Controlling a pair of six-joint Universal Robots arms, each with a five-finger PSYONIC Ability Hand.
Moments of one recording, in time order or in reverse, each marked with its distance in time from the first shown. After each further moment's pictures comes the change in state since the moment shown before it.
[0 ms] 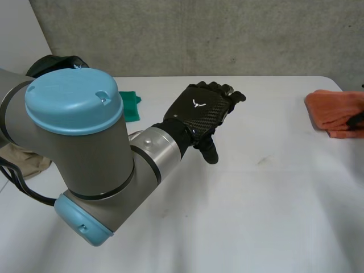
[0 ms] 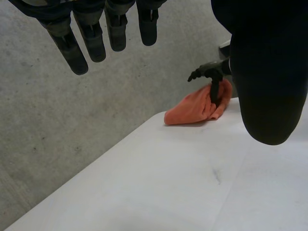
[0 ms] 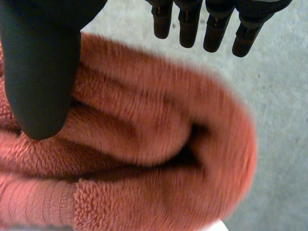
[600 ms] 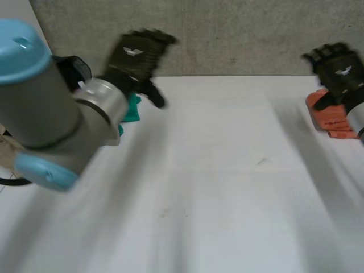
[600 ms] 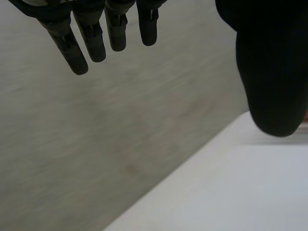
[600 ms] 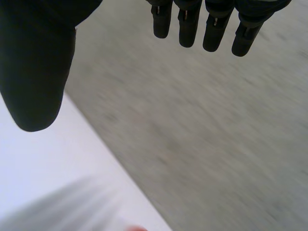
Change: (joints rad) left arm 0.248 0.075 0.012 0.089 -0.079 0.044; right arm 0.174 -0.901 1.255 -0.597 -0.375 -0.406; left_hand 0.000 0.000 0.000 0.000 0.000; right_hand 0.000 0.000 0.000 0.000 0.000
